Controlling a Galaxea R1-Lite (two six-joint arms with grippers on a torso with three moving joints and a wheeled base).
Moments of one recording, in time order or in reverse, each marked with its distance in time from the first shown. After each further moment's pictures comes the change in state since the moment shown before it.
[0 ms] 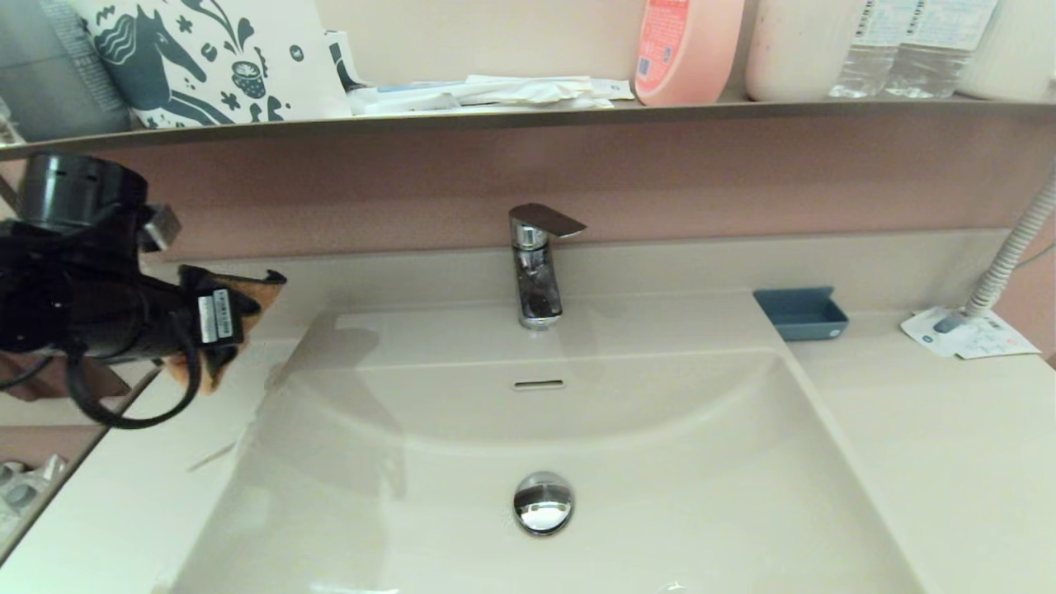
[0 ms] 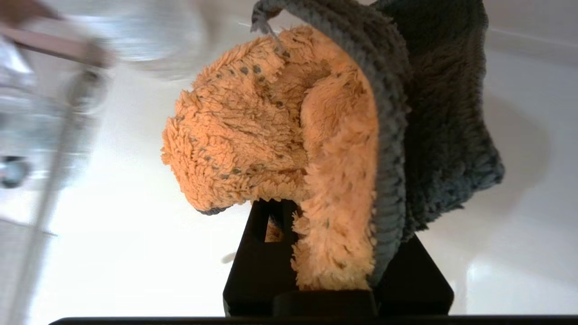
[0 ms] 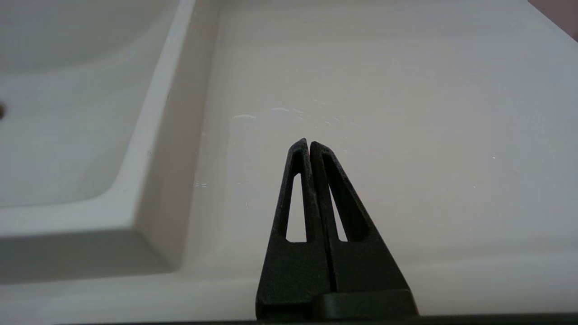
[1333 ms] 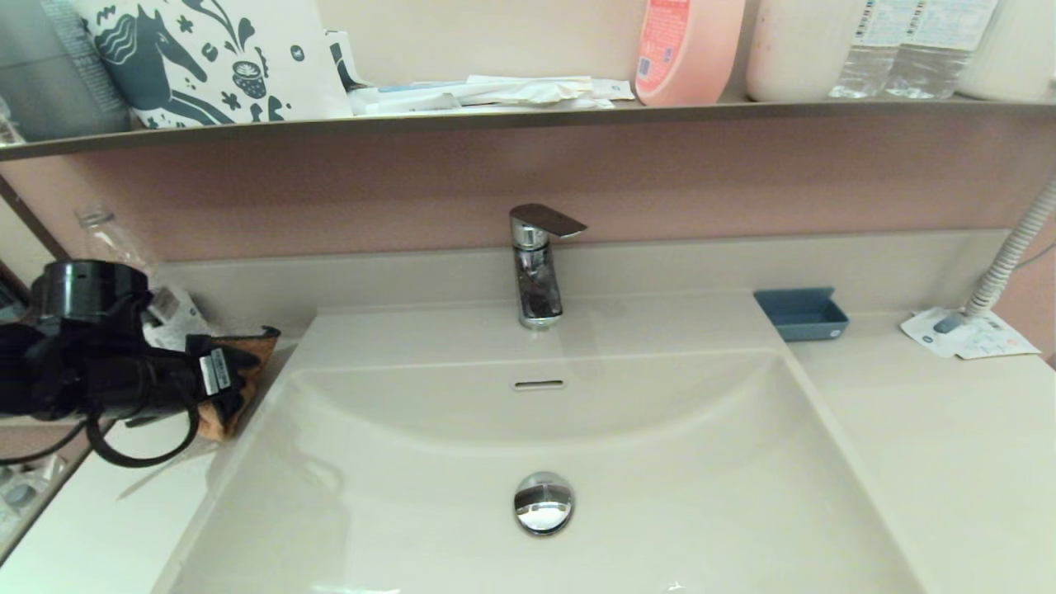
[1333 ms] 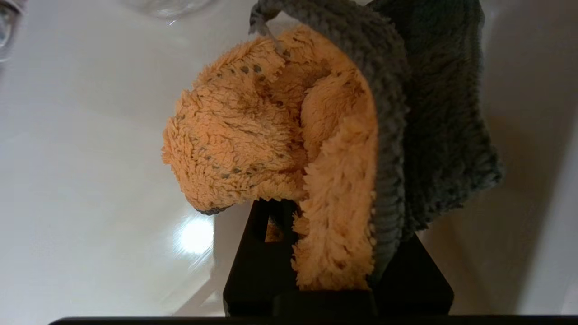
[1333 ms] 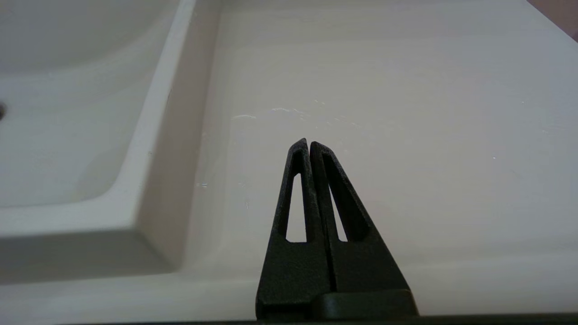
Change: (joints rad) left arm 0.225 0.206 0.207 -0.345 -0.275 -0.026; right arm 0.000 0.000 0.000 0.000 0.000 0.000
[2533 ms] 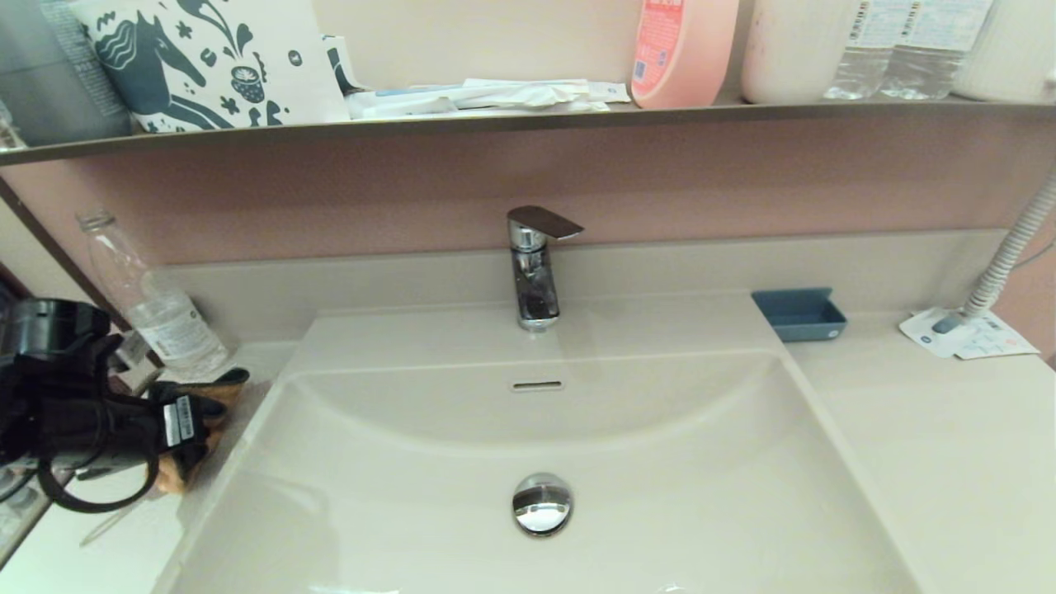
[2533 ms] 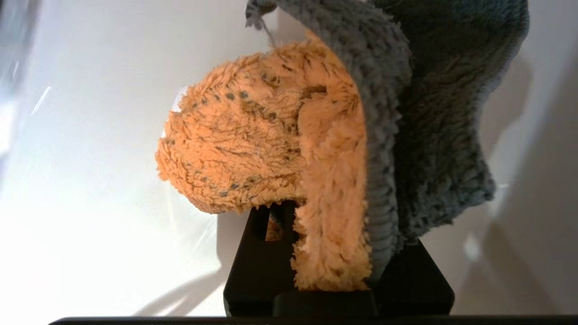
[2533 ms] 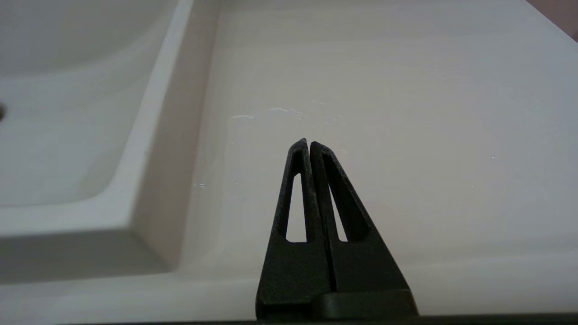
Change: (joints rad) left arm 0.105 -0.045 0.140 0.139 0.020 0.096; right arm 0.000 0.000 0.000 0.000 0.000 0.000
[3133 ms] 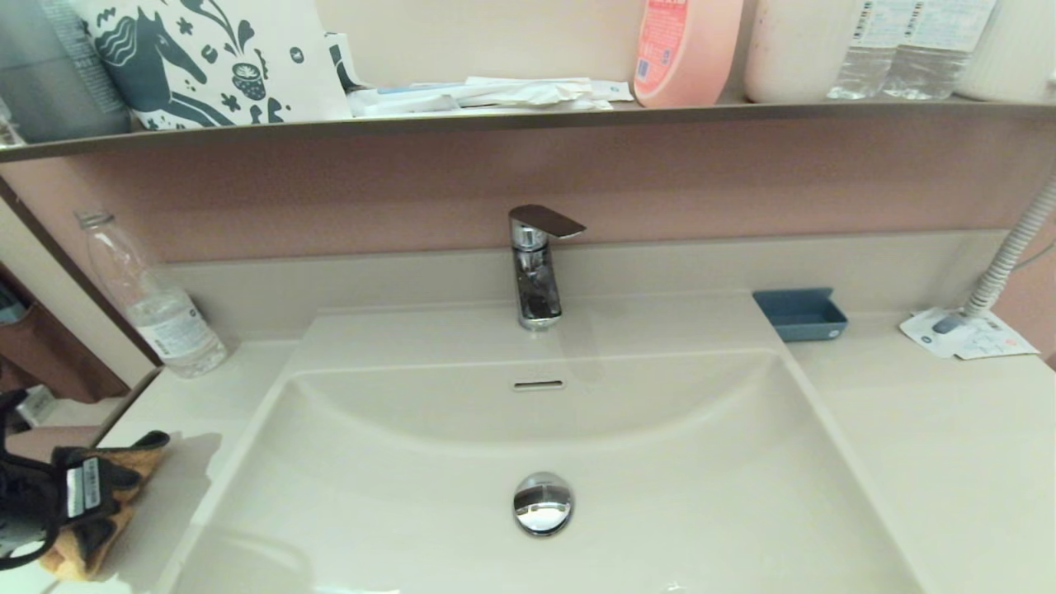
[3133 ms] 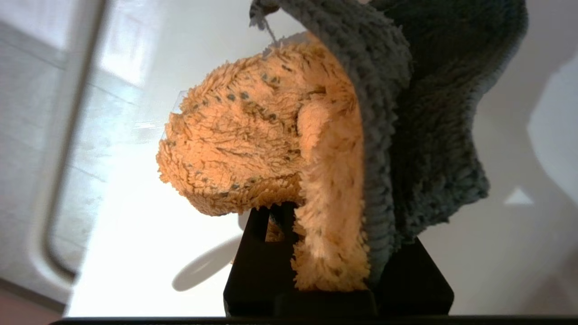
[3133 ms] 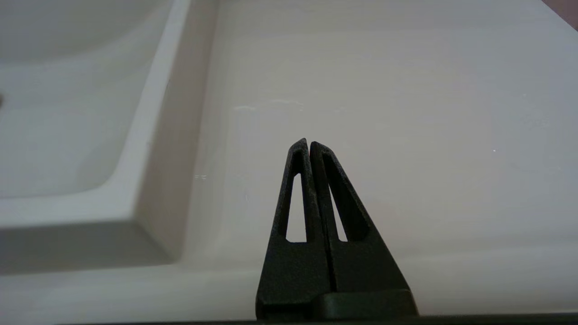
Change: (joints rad) left arm 0.218 -0.170 0.063 0.171 -0.009 0.122; right arm 0.000 0.000 -0.002 0.071 0.000 0.000
